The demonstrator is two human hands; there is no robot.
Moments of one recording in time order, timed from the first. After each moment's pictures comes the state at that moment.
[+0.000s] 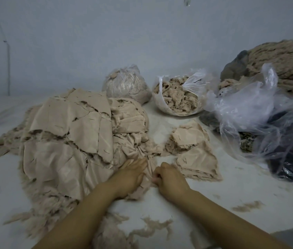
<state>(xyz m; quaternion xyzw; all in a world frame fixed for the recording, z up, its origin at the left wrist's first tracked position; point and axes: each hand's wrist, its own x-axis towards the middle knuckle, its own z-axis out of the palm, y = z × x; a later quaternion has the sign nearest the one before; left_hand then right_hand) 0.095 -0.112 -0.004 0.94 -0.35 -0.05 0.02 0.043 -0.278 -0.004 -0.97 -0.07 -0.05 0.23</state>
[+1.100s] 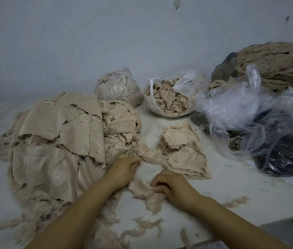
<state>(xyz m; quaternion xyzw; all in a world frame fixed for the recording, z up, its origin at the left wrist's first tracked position) 0.098 -0.132 0.013 0.92 -0.23 0.02 0.32 0.012 -0.318 -0.003 -0.92 -0.20 -0.07 0.33</state>
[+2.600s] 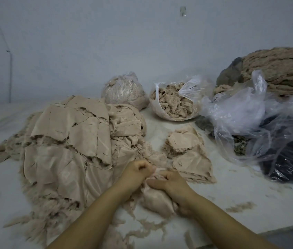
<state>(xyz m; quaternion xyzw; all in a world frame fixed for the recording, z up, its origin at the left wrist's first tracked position) 0.059 -0.150 0.026 0.77 -0.15 -0.10 0.61 0.003 -0.283 0.021 -0.69 0.02 0.06 0.72</state>
